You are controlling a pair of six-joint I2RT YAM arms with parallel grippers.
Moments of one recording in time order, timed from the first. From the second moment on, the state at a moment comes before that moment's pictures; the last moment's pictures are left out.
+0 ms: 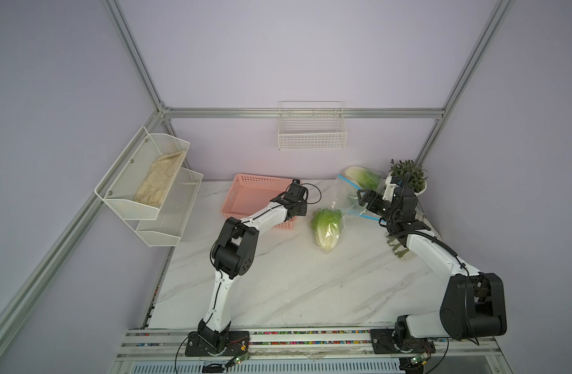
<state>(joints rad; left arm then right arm) -0.53 2.19 1.74 -0.39 -0.21 -0.37 0.05 1.41 0.97 0.08 -0.20 0.56</state>
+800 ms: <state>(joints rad) -0.46 2.13 1.70 -0.48 -0.26 -0.37 0.04 1.41 0.96 0.05 -0.17 0.58</state>
